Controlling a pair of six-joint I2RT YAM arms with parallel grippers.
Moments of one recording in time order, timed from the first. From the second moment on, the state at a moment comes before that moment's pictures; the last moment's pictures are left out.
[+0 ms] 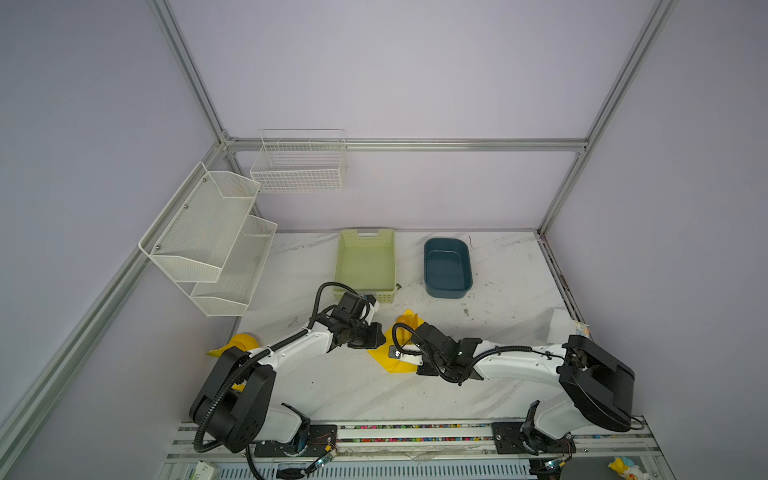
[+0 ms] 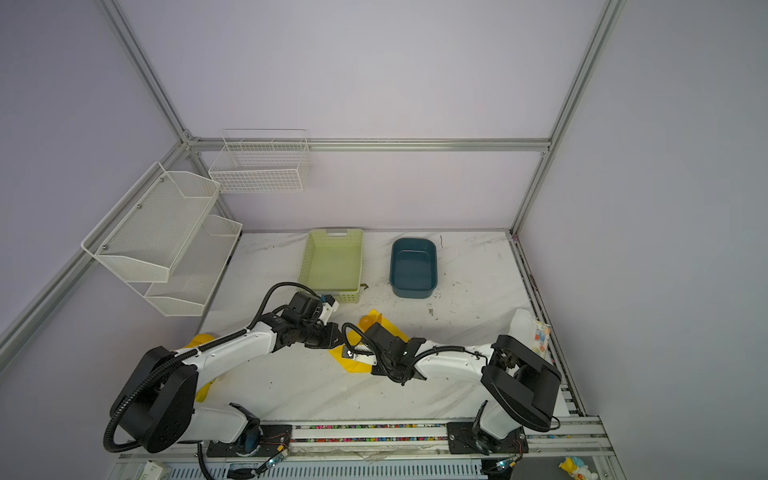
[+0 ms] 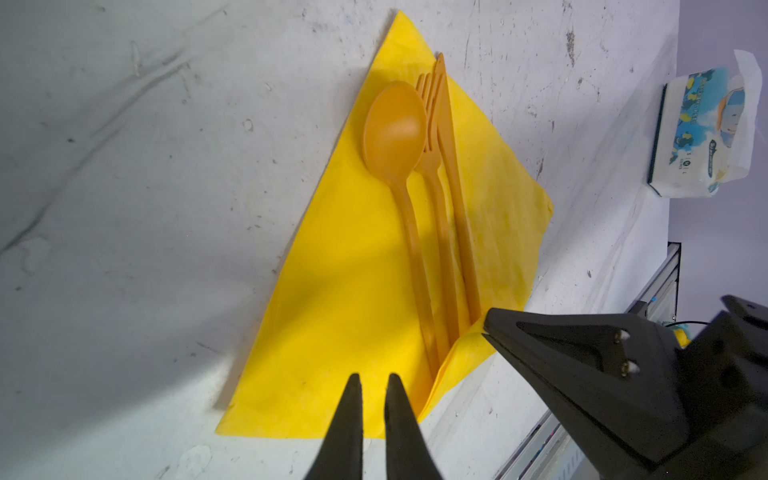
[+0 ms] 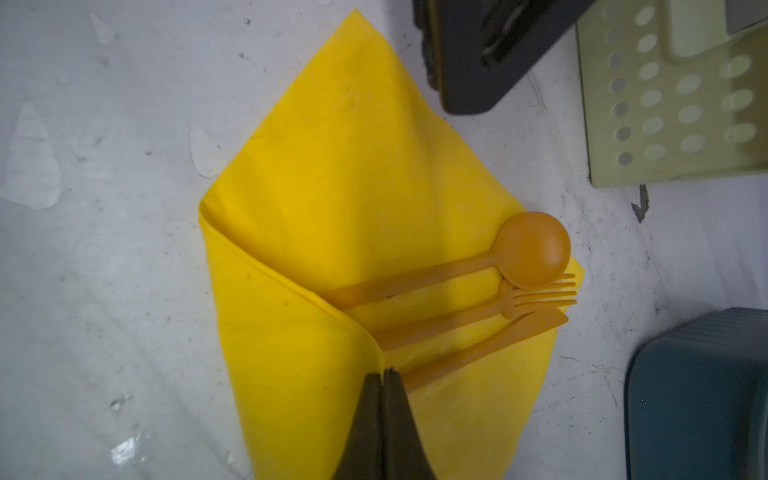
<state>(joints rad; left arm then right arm) -0.50 1.41 0.74 -0.36 0.39 -0.47 1.03 1.54 0.76 -0.15 0.15 -0.57</state>
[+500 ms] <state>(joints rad) -0.51 1.41 0.71 -0.37 0.39 -0.48 1.00 1.59 0.79 -0.14 0.13 -0.59</state>
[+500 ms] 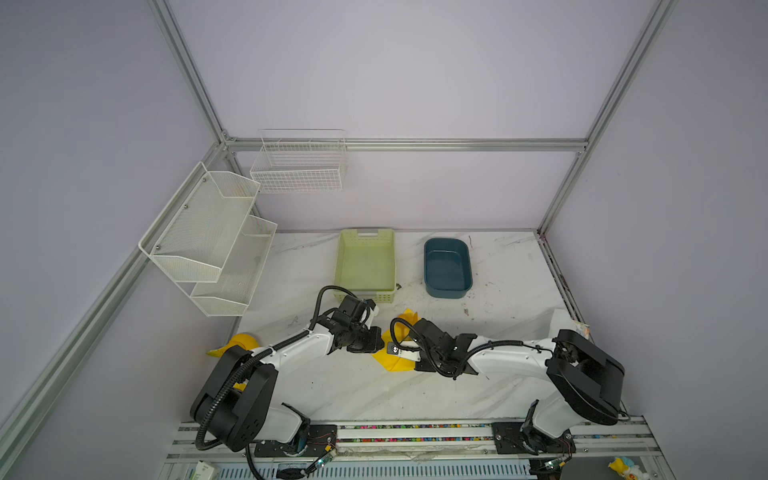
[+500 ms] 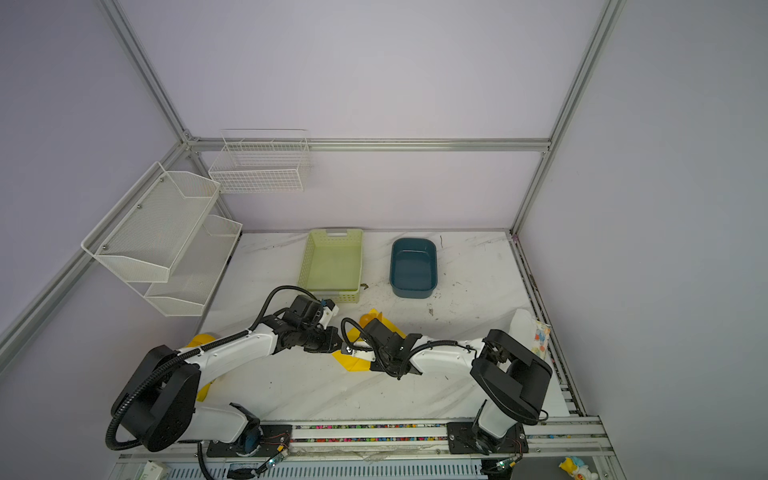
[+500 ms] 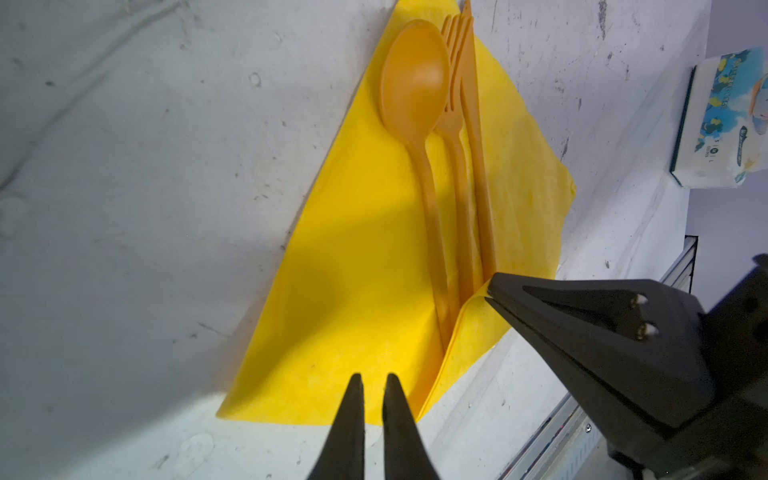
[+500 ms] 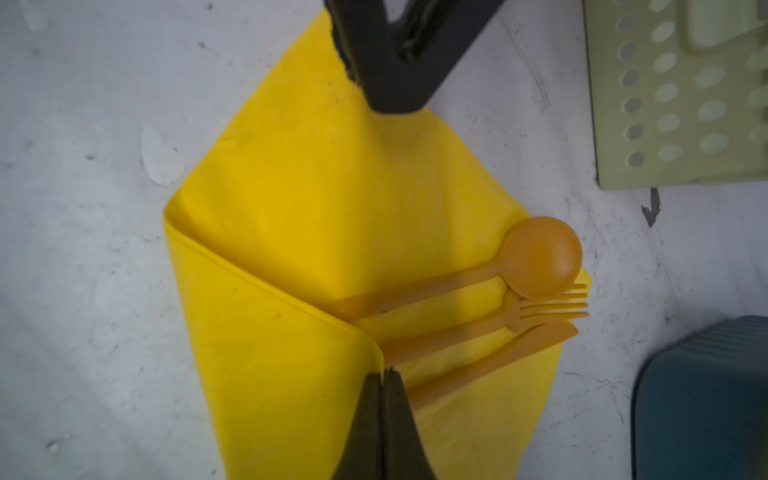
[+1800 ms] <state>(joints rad) -0.51 1.37 0.48 -0.03 0.72 -0.82 0.97 1.62 0.79 -0.13 0.09 -0.59</state>
